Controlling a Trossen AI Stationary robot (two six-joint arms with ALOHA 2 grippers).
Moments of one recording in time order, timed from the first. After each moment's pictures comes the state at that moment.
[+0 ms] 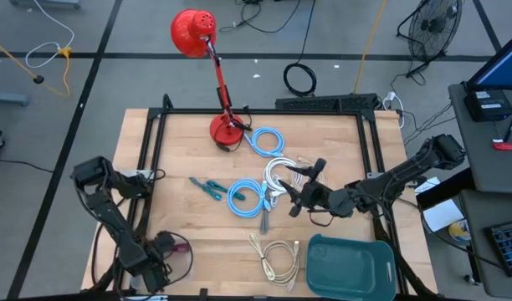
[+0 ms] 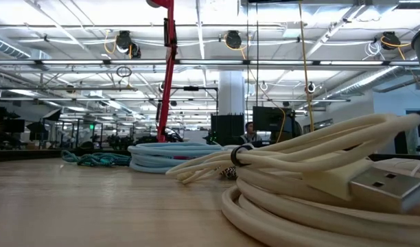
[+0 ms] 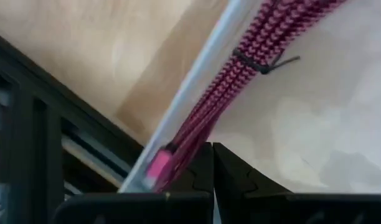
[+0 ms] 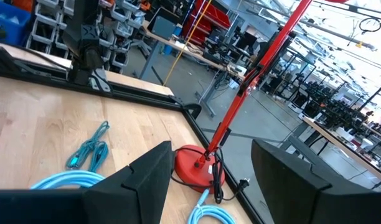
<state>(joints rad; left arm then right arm) -1.08 1.71 1.01 -1.07 0.22 -1.77 0.45 1.33 0.84 0.34 0.99 -0.33</state>
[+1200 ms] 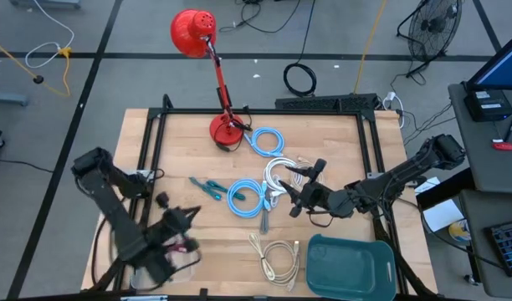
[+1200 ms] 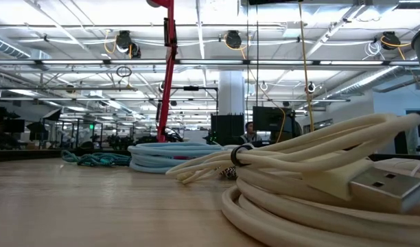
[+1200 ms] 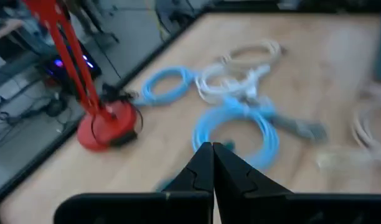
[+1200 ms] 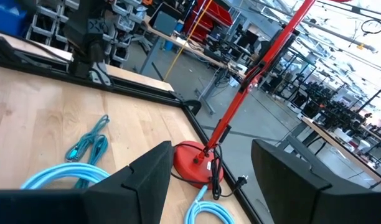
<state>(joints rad) -0.88 1.62 1.40 -1.57 -1.05 -1.51 0.46 1.33 0.84 0.31 0.99 -0.33</state>
